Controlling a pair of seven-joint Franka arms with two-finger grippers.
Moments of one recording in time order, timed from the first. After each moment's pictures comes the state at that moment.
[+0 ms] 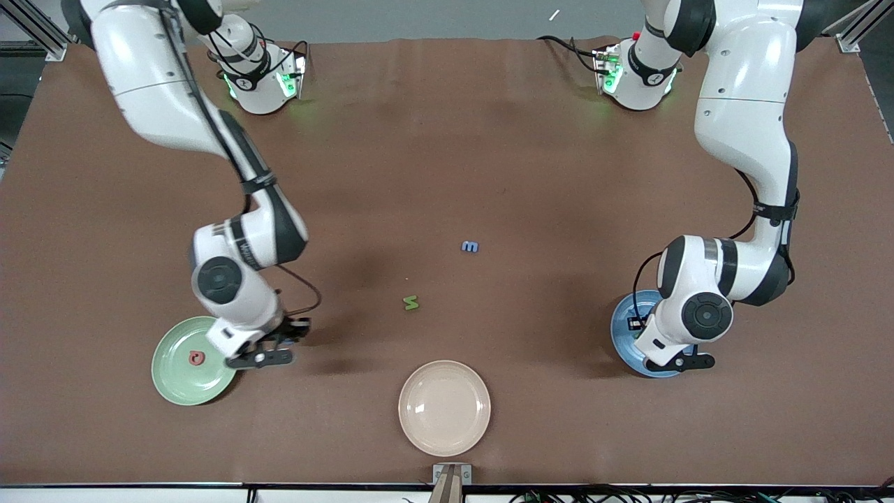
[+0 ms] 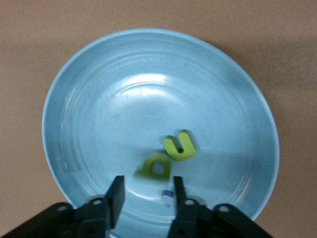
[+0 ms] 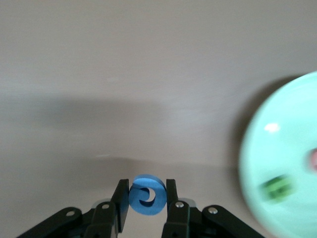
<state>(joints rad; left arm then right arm) -0.26 0.79 0.12 -1.45 0.08 2.06 -0.27 0.14 0.71 0.05 -1.52 -0.17 2.31 0.11</state>
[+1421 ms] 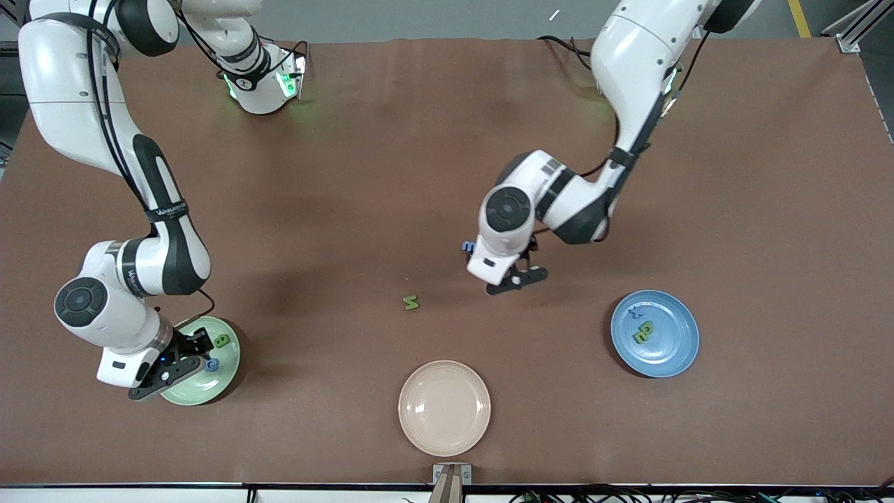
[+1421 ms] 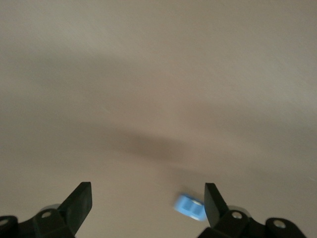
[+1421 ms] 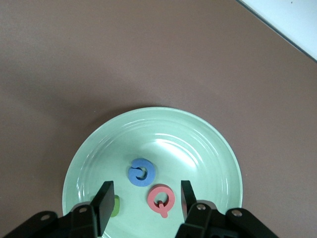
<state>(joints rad) -0.59 0.68 -0.15 -1.55 0.08 2.14 -1.06 -0.06 0.75 0.06 -1.46 -0.17 2.37 -0.48</state>
